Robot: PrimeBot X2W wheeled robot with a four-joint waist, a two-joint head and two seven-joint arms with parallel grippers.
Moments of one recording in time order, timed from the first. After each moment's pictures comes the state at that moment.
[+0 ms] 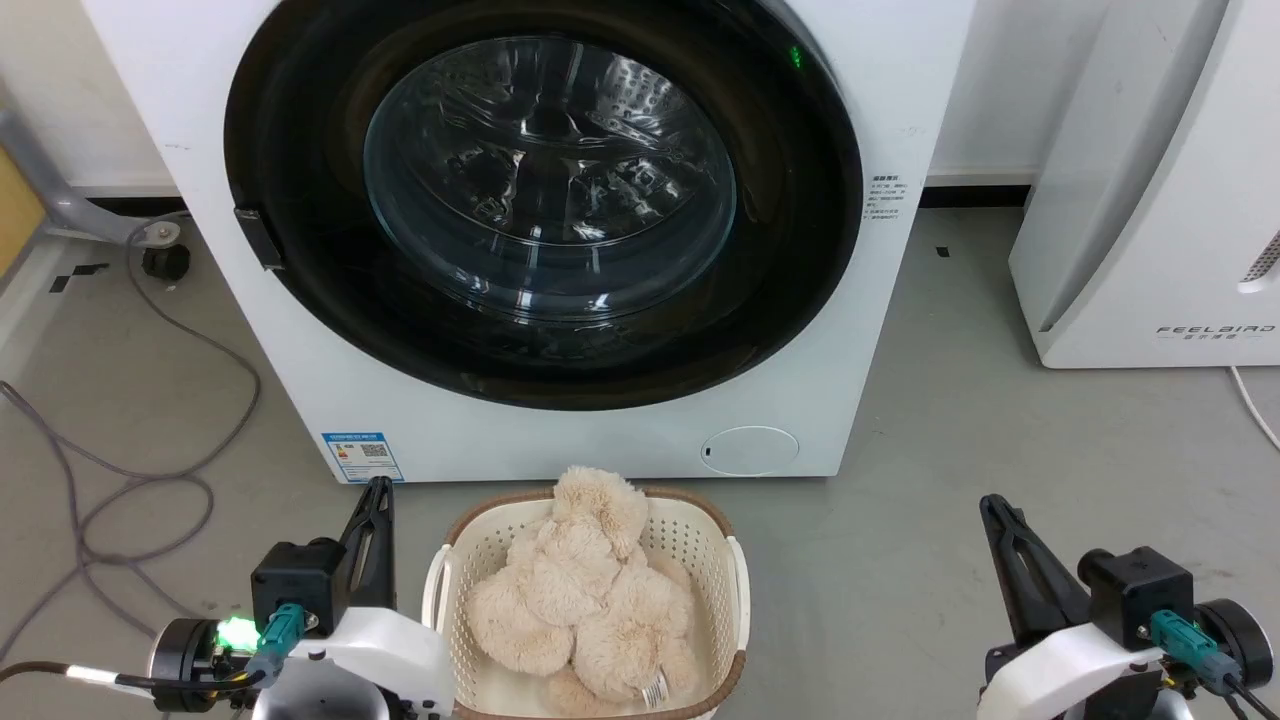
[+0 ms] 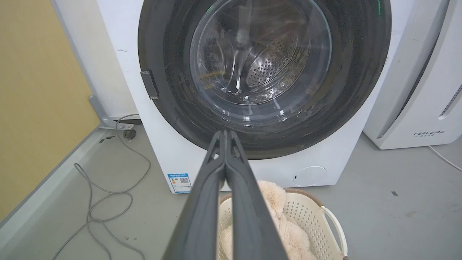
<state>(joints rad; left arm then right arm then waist) -0.02 0.05 0.00 0.00 0.00 0.00 0.00 0.01 -0.05 0.00 0.00 0.01 0.13 0.00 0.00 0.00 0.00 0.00</state>
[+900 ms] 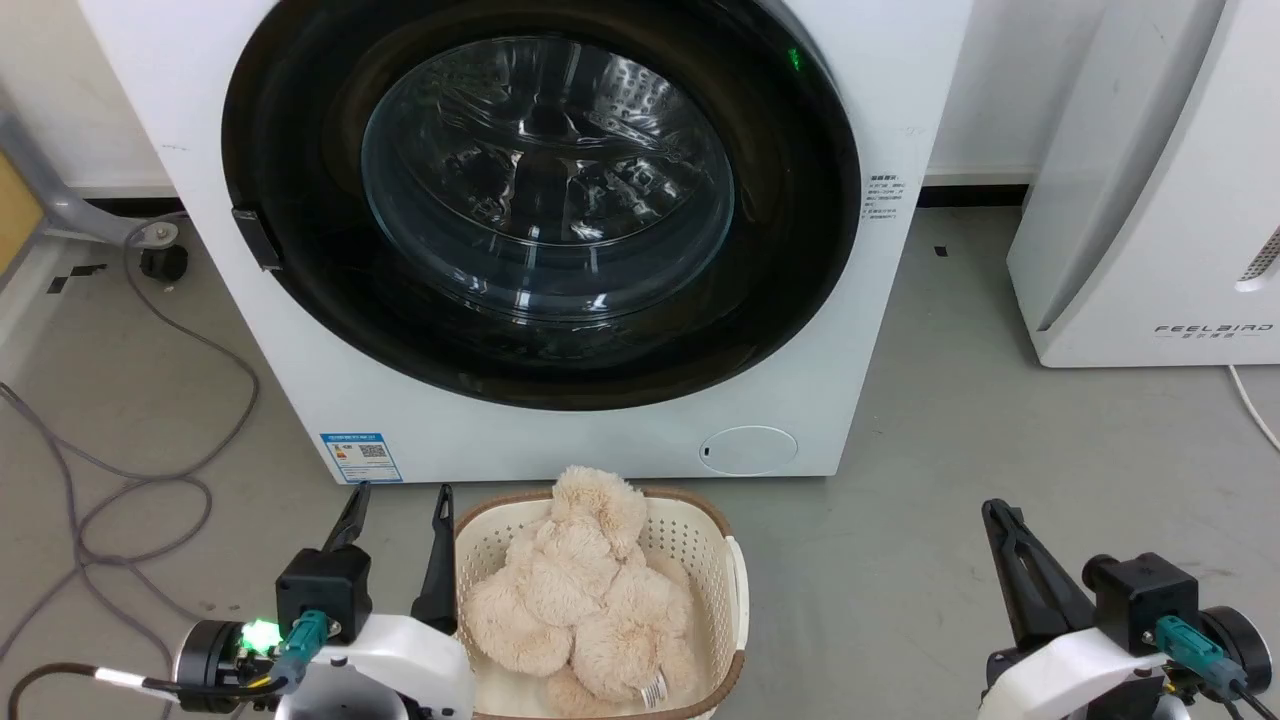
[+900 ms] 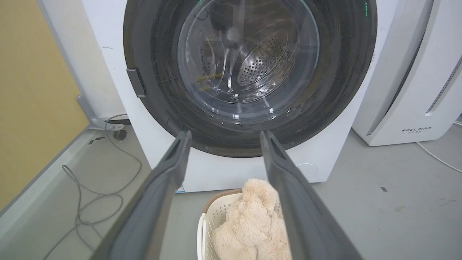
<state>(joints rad) -0.02 0.05 -0.03 0.04 -0.01 0.01 -0.03 0.01 -0.05 0.00 0.02 0.02 0.13 -0.02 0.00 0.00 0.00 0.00</state>
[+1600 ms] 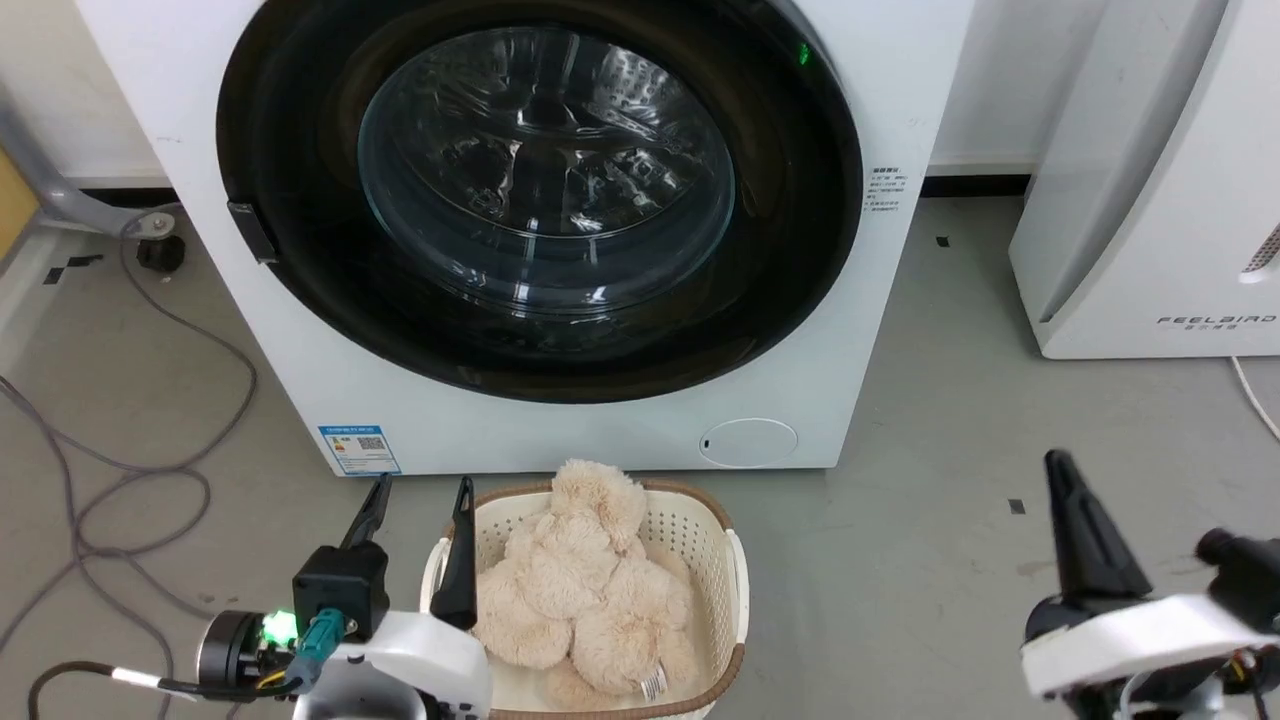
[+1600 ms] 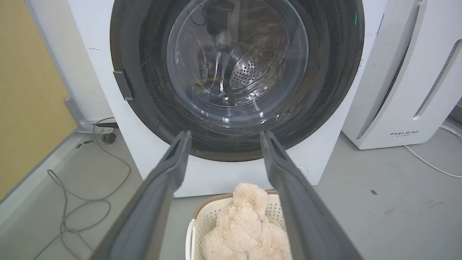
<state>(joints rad) -0.04 0.05 -0.07 0.06 -0.04 0.01 -0.07 -0.02 -0.05 -0.04 0.02 0.41 0.13 -0.07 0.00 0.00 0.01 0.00</state>
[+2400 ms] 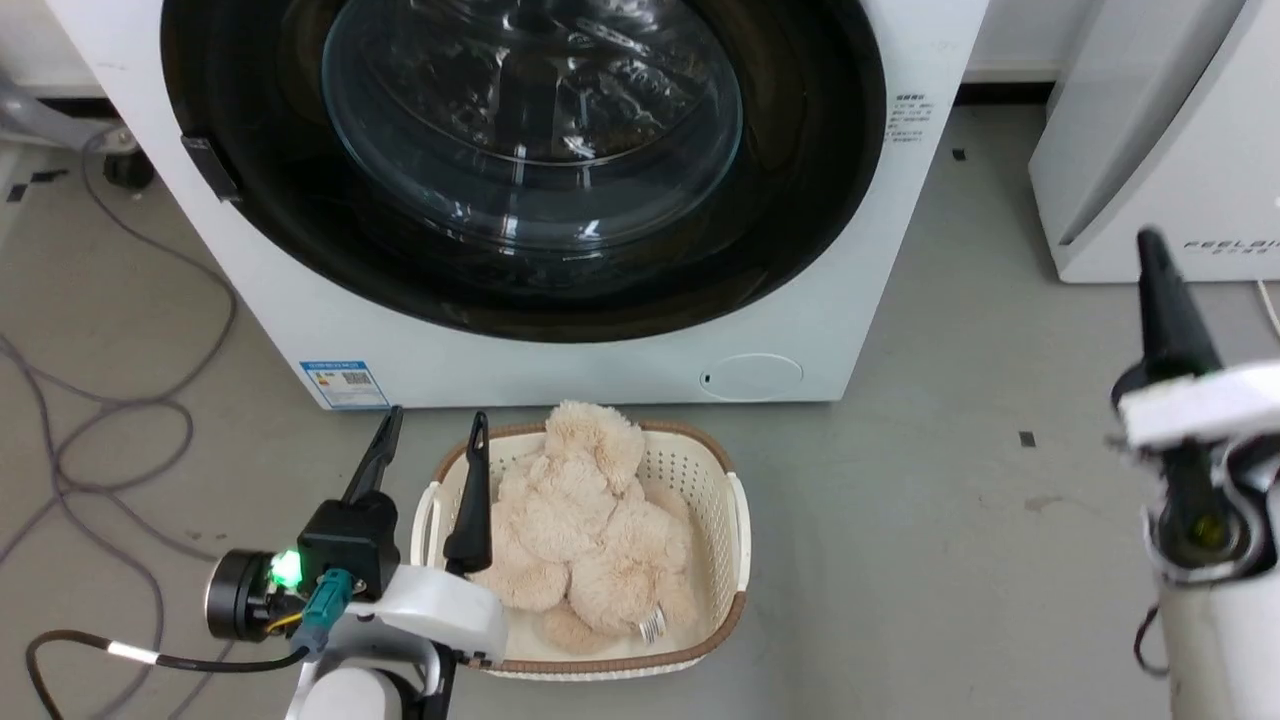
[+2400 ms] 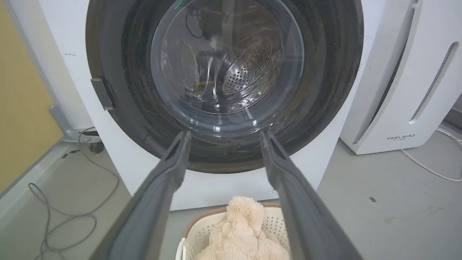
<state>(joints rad) -0.12 0.05 -0.10 0.06 -0.04 0.02 -0.12 -0.45 -0.13 -0.12 0.29 0.82 0.13 -0.02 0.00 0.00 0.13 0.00</state>
